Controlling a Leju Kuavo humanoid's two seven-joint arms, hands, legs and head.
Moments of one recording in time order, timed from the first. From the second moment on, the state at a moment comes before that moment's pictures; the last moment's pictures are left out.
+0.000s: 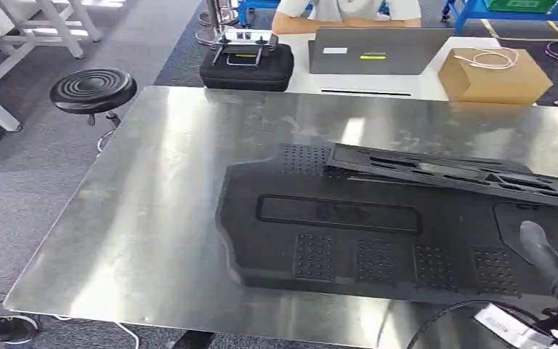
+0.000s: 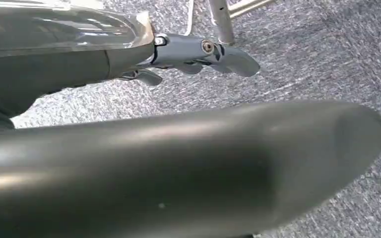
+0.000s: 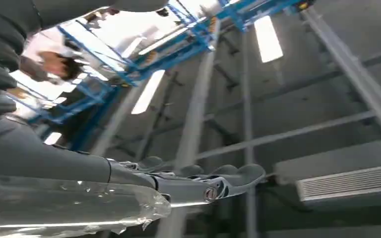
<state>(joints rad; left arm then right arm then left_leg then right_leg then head) -0.11 -0.21 0.72 -0.21 -1.15 0.18 -0.37 -0.02 -0.06 -0.12 -2.00 1.00 -0.69 -0.56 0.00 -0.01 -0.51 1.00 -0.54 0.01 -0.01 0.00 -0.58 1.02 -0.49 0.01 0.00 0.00</state>
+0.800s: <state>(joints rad) -0.10 -0.21 0.72 -0.21 -1.15 0.22 -0.37 0.04 0.09 -0.23 -2.05 0.91 -0.70 -0.66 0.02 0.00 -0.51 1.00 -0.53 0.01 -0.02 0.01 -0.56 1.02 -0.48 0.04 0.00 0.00</state>
